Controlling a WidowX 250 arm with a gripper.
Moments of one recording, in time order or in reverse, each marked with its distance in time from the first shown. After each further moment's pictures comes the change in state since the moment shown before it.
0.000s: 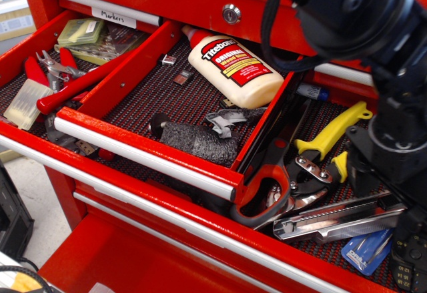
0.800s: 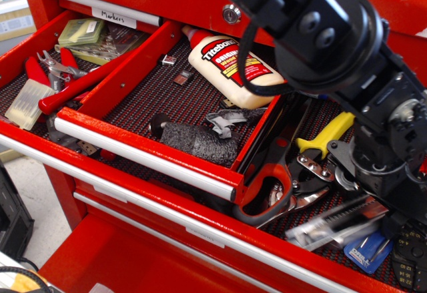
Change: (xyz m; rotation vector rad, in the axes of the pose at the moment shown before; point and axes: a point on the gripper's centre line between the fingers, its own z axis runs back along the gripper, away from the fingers) arm -0.006 -0.004 -0.013 0.040 -0.042 0.115
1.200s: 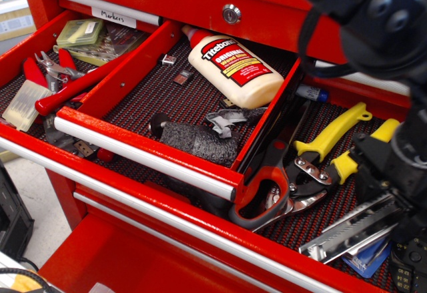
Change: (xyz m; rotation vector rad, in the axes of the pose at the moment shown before) arm 0.005 -0.012 0.024 0.132 0.165 -0.092
